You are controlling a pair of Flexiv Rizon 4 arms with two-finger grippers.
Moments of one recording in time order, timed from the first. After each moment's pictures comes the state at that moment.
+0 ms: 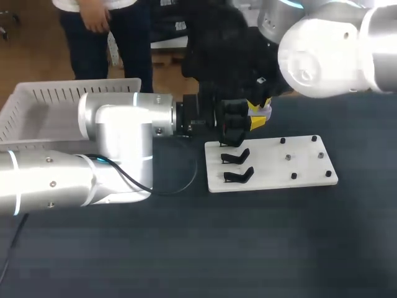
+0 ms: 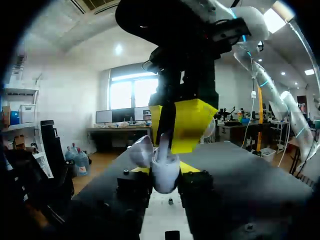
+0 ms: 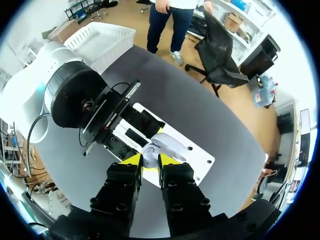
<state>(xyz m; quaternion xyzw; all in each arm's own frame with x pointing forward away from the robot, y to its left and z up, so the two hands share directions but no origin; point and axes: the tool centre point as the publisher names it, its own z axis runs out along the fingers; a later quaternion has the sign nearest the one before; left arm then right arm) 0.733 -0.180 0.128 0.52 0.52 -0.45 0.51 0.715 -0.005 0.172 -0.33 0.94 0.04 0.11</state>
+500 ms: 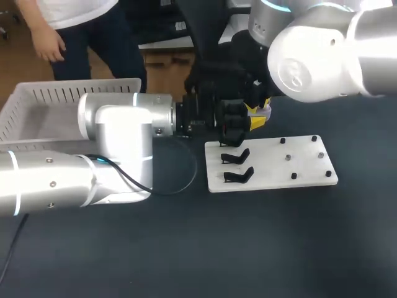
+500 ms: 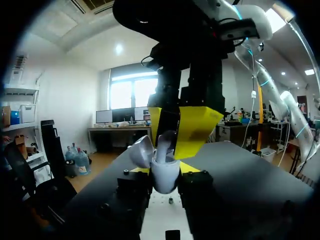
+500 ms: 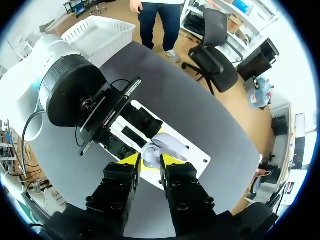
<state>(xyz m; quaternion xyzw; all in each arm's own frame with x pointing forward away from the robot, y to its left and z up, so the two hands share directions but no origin) 0.734 -0.179 0.127 0.52 0.52 -0.45 0.51 0.716 -0.003 0.169 -0.34 0.93 0.00 0.11</state>
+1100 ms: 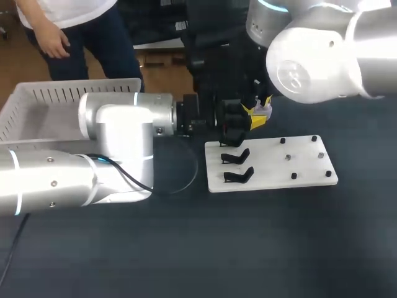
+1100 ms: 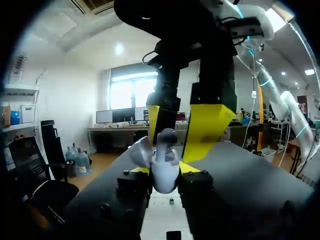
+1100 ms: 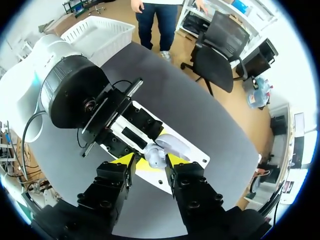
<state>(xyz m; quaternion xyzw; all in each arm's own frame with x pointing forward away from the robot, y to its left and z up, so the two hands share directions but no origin) 0.735 -0.180 0.127 0.52 0.52 -0.45 0.51 0.716 -0.002 0.172 -0.34 0.93 0.00 0.11</state>
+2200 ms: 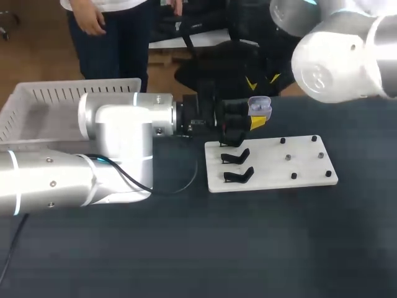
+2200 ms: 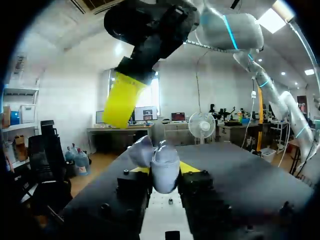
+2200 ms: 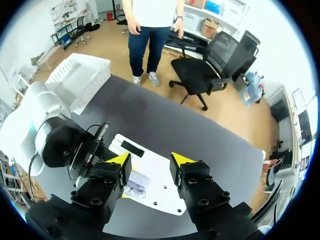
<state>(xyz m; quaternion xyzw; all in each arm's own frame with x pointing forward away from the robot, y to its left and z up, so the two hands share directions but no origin) 0.733 -0.180 0.128 0.52 0.52 -0.45 0.51 0.775 -0.016 0.190 -0.24 0.95 0.05 0.20</state>
